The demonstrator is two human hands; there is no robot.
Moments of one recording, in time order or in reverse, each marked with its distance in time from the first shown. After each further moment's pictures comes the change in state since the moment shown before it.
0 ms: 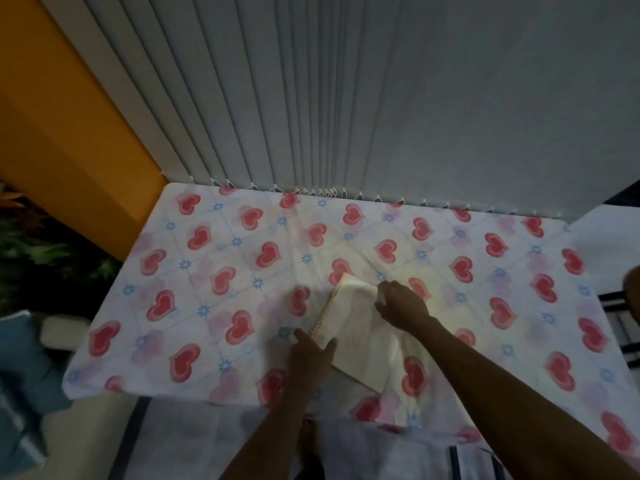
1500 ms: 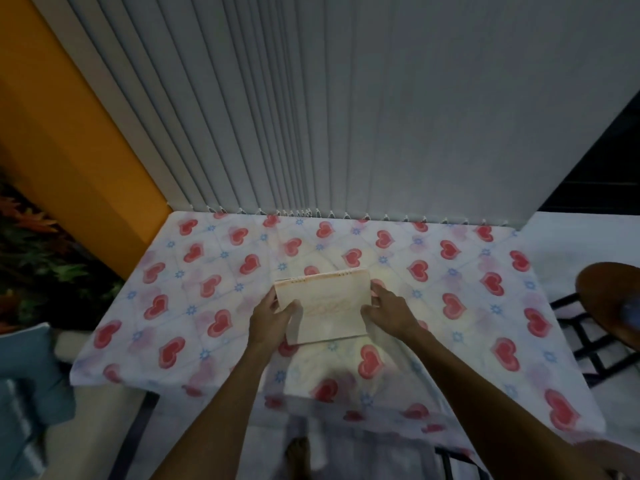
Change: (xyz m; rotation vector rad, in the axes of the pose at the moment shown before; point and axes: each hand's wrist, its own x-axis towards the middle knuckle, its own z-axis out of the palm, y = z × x) left_hand -0.071 0.034 -0.026 -0.467 0.256 0.401; right_hand -0.113 0.053 -0.041 0.595 0.060 -0.045
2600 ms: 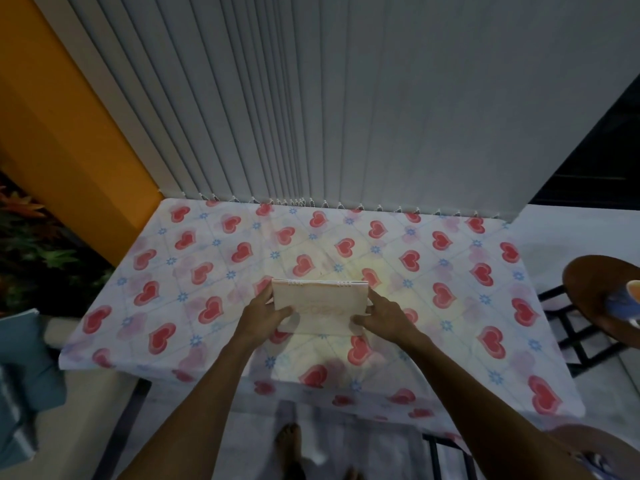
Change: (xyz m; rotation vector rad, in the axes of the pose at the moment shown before) left_hand -0.002 -0.016 -0.008 0.170 -0.208 0.041; right_hand -0.029 0.013 0.007 0.012 -0.110 -0.018
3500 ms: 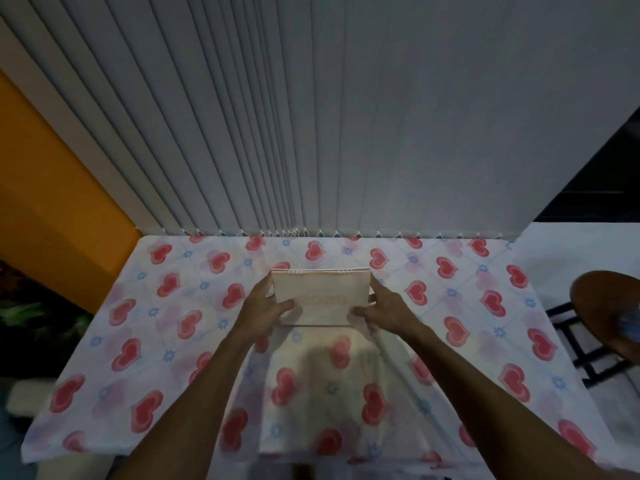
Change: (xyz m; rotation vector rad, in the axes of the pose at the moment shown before) left_hand 0.118 0.057 -0.033 -0.069 -0.093 0.101; right_hand 0.094 -0.049 -0.051 0.072 0.123 0.011
